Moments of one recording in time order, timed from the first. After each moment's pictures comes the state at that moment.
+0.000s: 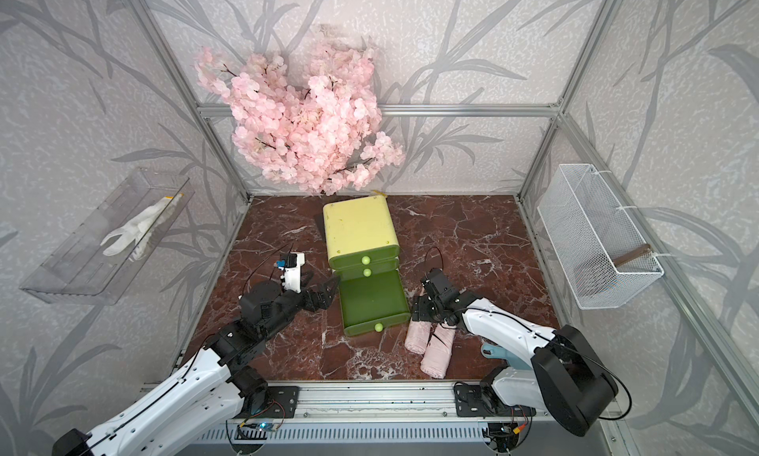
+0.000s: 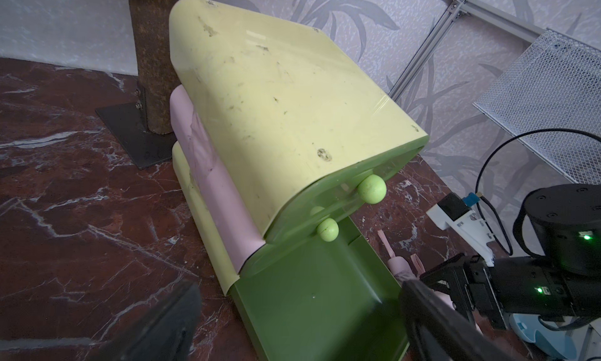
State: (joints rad) left arm -0.59 0.70 0.45 -0.05 -0.04 -0.41; right arm 0.60 1.30 0.61 -0.40 -0.03 0.66
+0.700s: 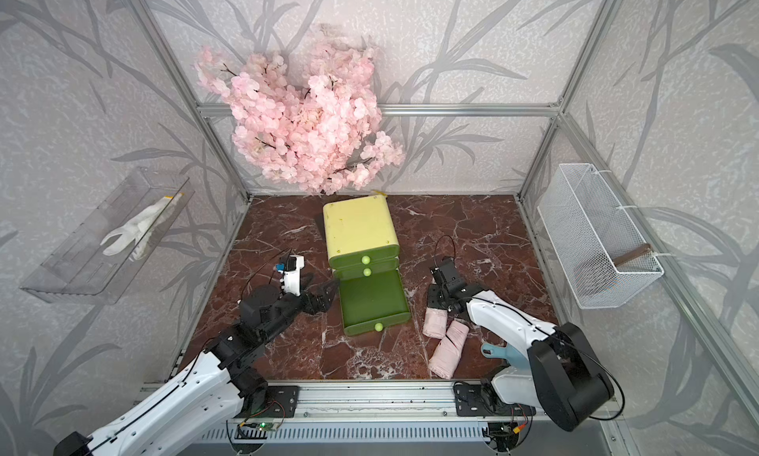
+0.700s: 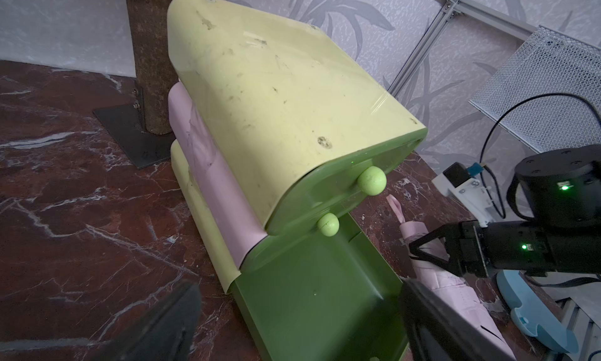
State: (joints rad) left arm -0.59 0.67 0.40 -0.01 -0.04 -0.40; right arm 0.49 1.25 0.66 -0.42 0.11 0.55
